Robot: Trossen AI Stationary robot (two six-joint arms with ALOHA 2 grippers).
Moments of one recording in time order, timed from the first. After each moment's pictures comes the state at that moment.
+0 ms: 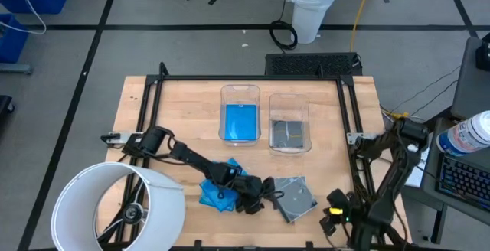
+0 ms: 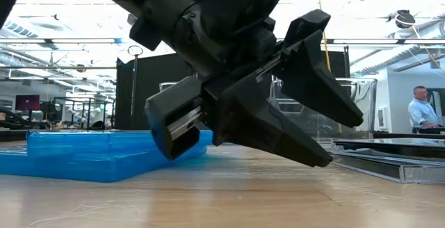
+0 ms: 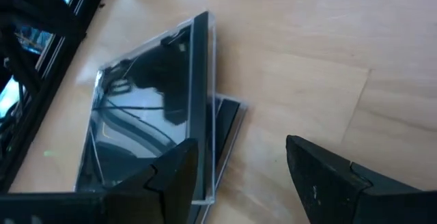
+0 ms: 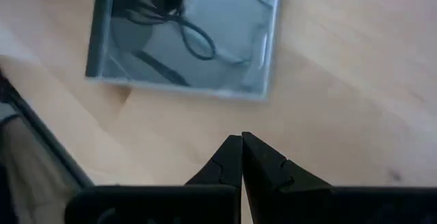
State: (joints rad) left arm -0.33 2.20 1.35 0.21 0.12 0.89; right arm 1.18 1.62 0.94 -0.81 0.48 2.14
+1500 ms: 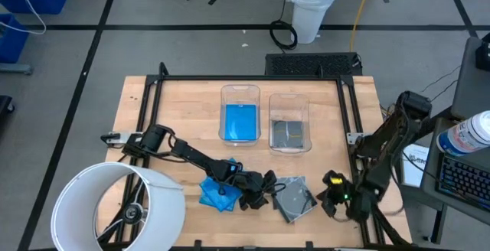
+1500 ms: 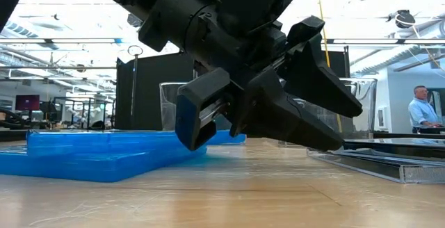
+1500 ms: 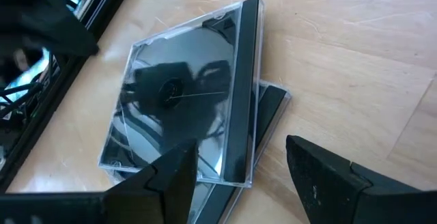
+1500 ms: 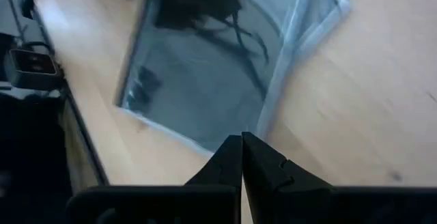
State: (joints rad) left arm -0.31 2.20 1.35 0.26 0.08 0.80; right arm 1.07 1.25 0.54 -0.39 0.49 1.77
